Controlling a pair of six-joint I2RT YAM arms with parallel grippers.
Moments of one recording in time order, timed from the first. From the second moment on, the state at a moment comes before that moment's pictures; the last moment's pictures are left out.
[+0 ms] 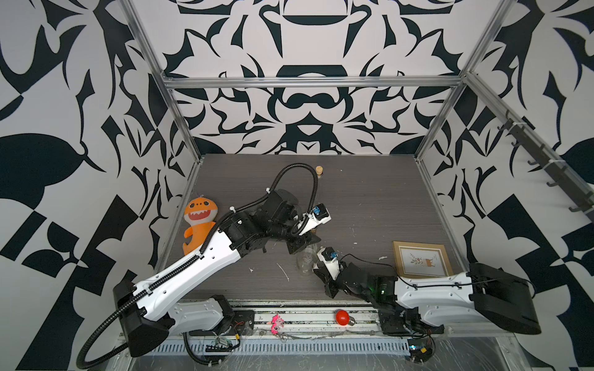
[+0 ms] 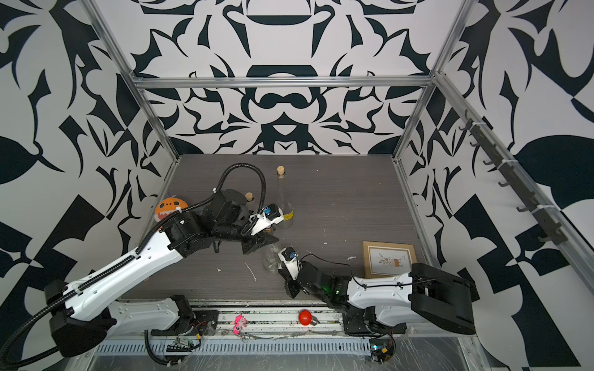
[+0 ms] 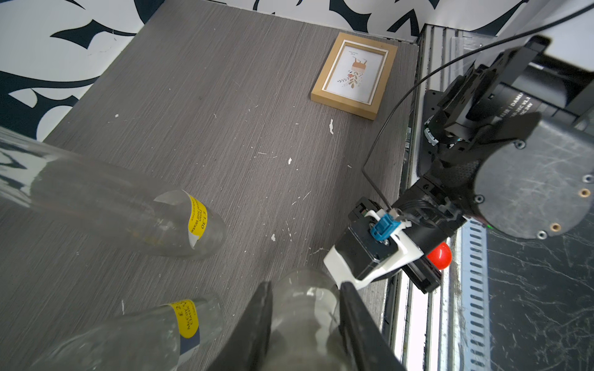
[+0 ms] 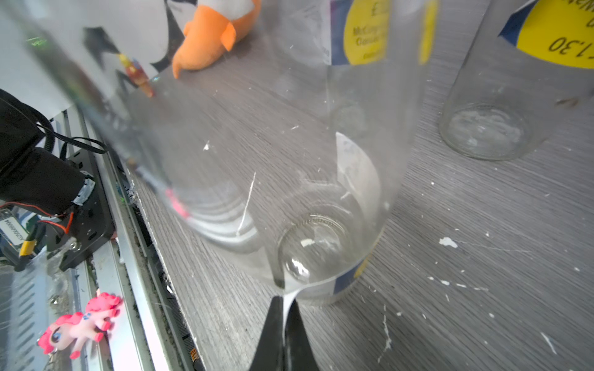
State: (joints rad) left arm -0.91 1.20 1.22 -0.76 0.31 0.30; right arm 1.24 1.21 0.29 0.42 0.20 0.41
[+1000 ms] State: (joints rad) left arm -0.94 1.30 1.28 -0.75 0.48 0.35; right arm 1.24 0.77 0.24 -0.07 0.20 0.44
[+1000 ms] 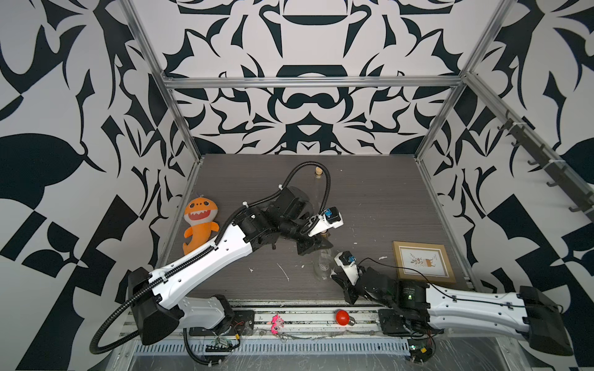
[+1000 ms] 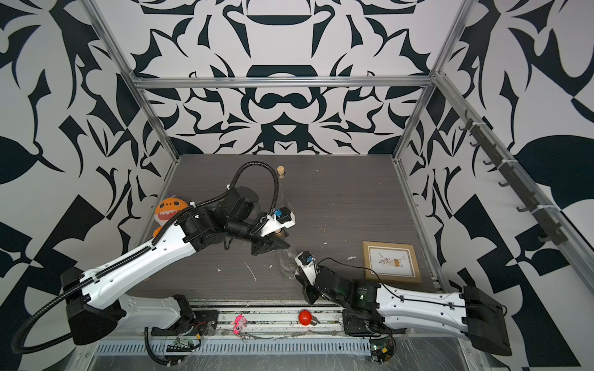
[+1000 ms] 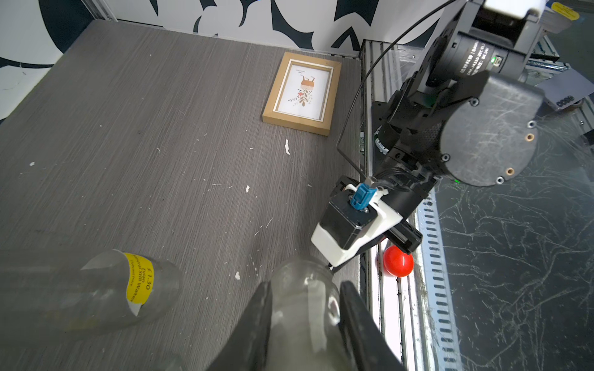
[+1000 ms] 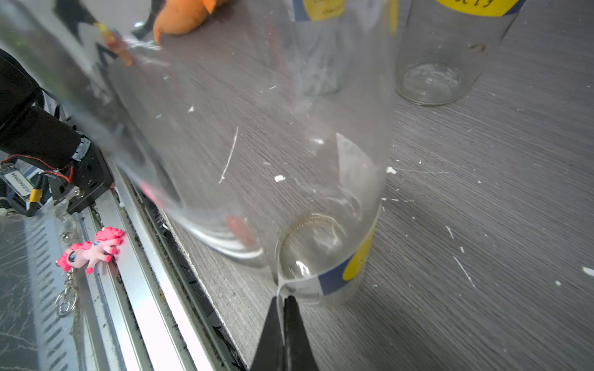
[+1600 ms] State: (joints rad) left arm -0.95 1.31 1.29 -0.73 0.48 0.36; right arm 1.22 0.69 0.26 -0.21 0.24 0.48
